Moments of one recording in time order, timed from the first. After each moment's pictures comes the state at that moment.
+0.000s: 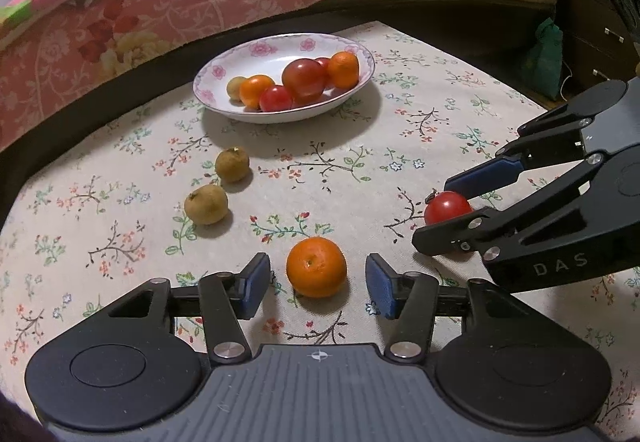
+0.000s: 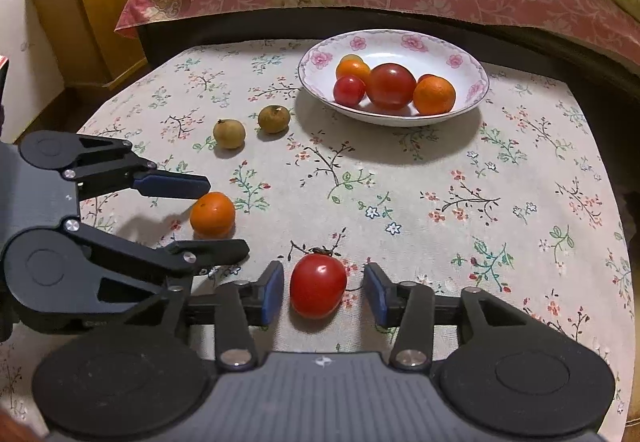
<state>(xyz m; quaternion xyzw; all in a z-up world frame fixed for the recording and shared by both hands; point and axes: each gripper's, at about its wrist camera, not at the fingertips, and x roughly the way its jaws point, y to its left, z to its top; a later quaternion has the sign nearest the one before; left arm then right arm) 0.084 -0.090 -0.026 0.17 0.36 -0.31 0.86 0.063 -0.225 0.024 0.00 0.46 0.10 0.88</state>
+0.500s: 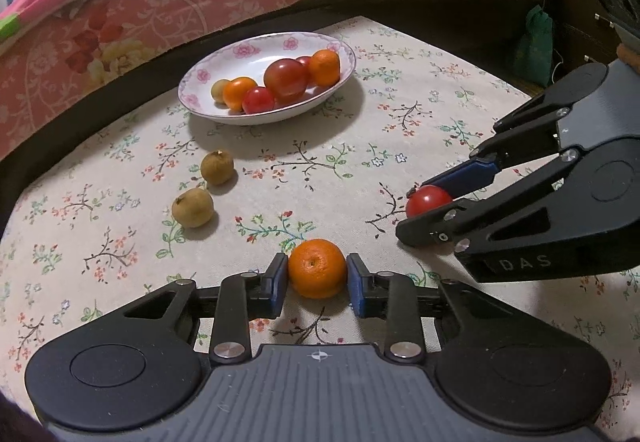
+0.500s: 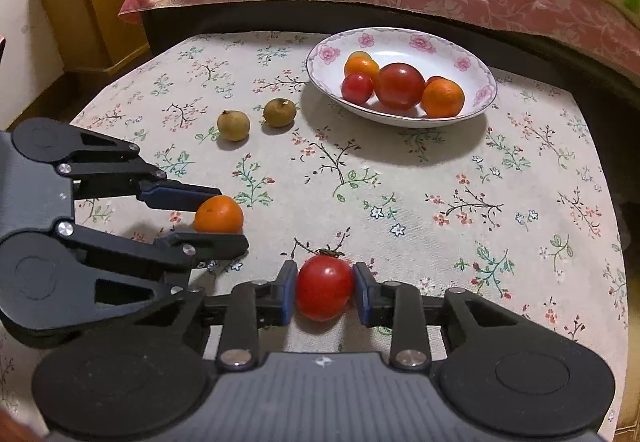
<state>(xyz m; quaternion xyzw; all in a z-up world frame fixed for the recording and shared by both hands) 0.075 -0.097 -0.022 0.19 0.36 -0.32 0.86 0.064 -0.218 0.025 -0.02 0.47 0.11 0.88</state>
